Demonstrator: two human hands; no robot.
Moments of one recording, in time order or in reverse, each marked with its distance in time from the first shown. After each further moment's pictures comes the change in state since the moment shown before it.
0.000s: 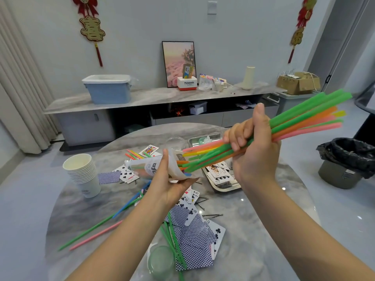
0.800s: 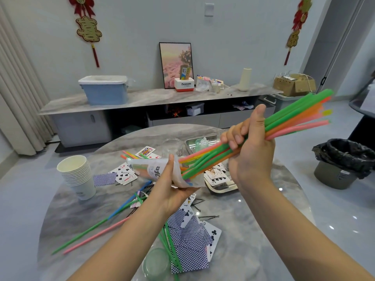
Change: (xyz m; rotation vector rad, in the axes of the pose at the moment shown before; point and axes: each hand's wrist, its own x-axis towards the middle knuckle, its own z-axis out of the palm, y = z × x) left_hand 0.005 -0.015 -0.004 0.080 -0.083 -0.035; right_hand 0.004 -0.005 0.002 0.000 0.128 0.082
